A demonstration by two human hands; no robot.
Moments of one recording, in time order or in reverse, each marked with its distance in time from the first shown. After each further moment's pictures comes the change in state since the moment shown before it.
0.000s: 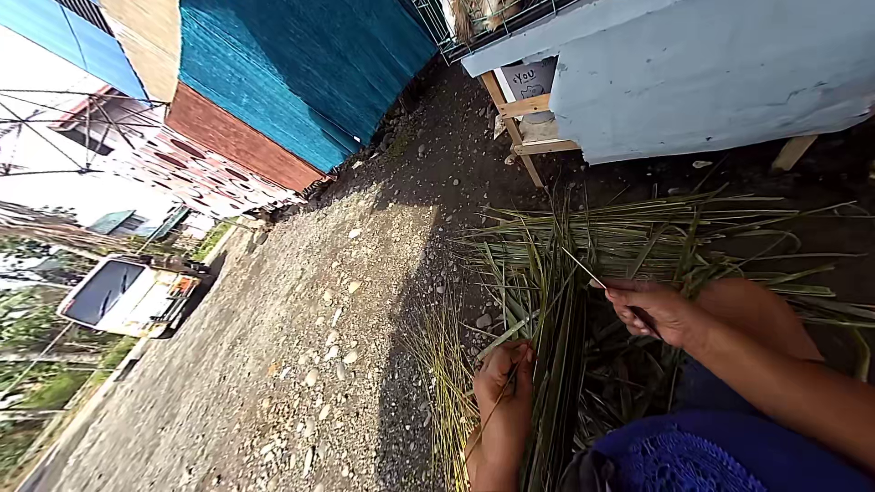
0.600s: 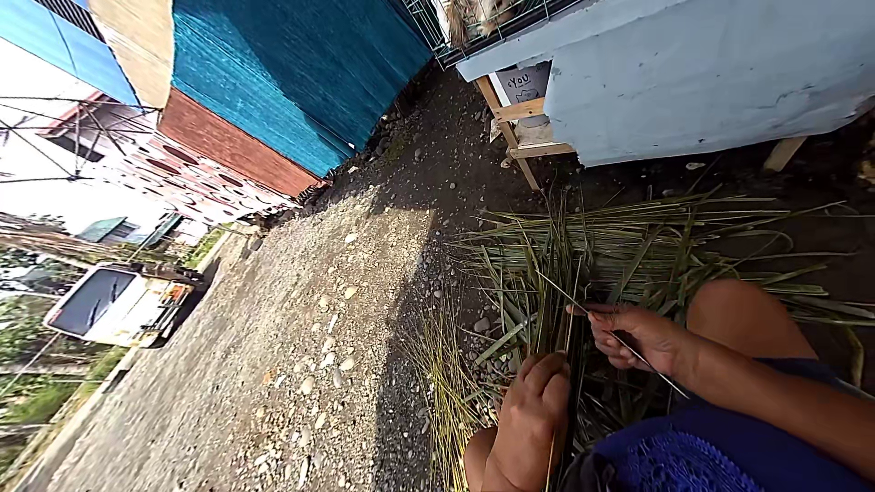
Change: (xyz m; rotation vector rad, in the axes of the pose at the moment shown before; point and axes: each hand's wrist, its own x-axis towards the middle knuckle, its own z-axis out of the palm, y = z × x) left_hand 0.004 0.021 0.010 0.400 -0.251 0.518; right_hand -0.016 0.008 0.033 0.230 -0.253 0.126
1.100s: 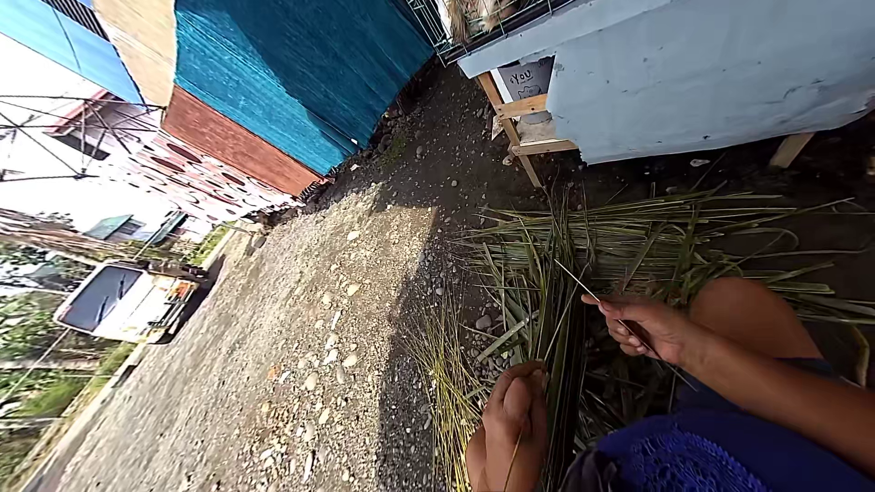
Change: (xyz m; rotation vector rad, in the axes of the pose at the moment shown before) left_hand -0.023 0.003 -0.009 -0.124 0.150 -0.289; right_hand 0.004 -0.002 -0.022 -0.074 0.178 -0.035
